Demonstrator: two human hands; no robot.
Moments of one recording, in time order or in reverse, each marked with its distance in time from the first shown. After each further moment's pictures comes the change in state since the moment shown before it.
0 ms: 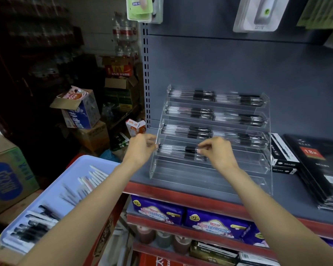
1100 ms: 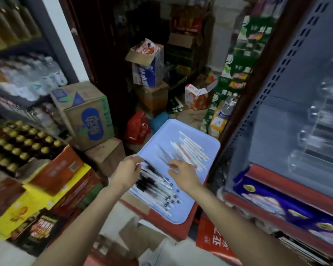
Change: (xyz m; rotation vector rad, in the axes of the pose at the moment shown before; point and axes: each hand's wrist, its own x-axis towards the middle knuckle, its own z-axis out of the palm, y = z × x) left_hand -0.139 -0.326 -0.163 0.173 -0.080 -0.424; right_hand -0.104 -0.239 0.319 0.127 -0.736 -0.116
